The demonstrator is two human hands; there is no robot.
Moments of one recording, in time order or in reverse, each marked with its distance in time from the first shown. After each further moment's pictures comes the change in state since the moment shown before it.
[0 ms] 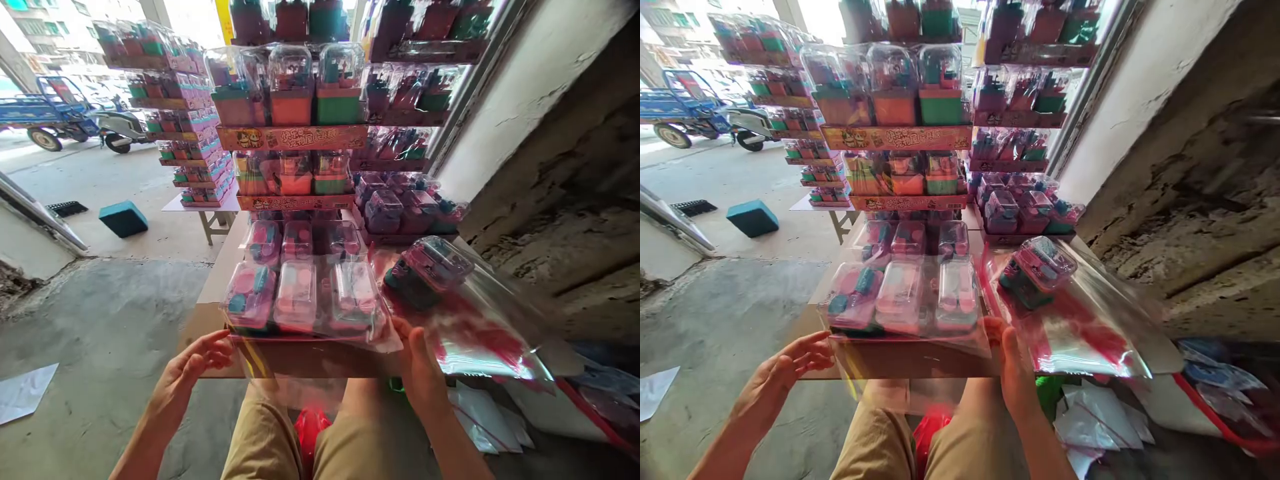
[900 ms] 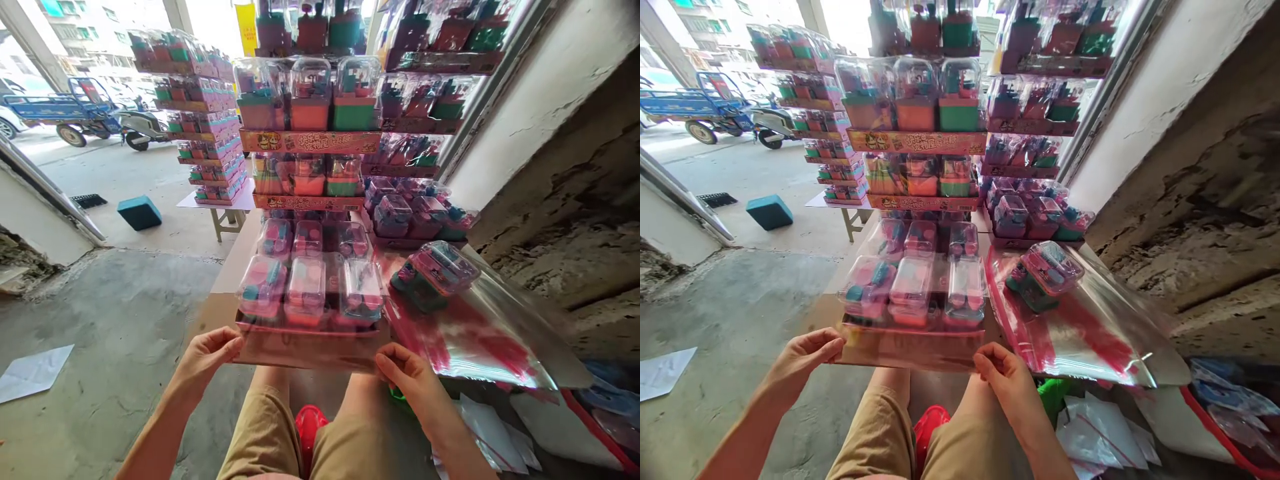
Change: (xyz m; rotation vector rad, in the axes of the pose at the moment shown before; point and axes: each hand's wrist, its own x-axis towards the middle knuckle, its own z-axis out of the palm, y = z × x) left_hand 0.006 0.001 0.007 0.099 -0.103 -0.084; right_hand -0.024 -0.006 -0.008 -0.239 -0.319 0.173
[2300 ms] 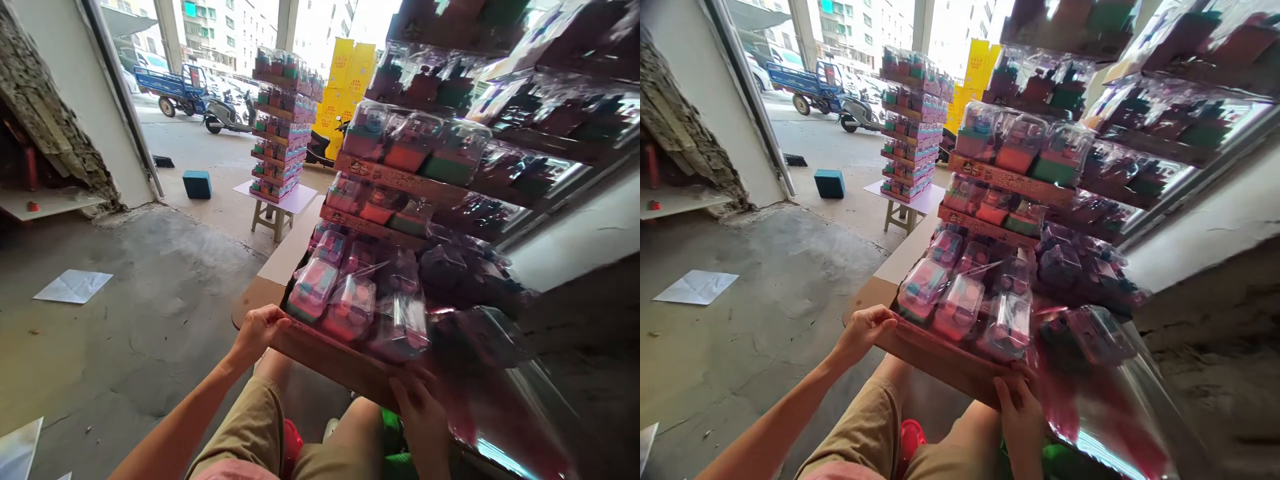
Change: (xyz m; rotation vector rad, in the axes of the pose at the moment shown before) left_hand 0.009 -0.016 0.015 0.287 0.254 0.303; right_hand 0.028 0.035 0.000 -0.554 0.349 -0.425
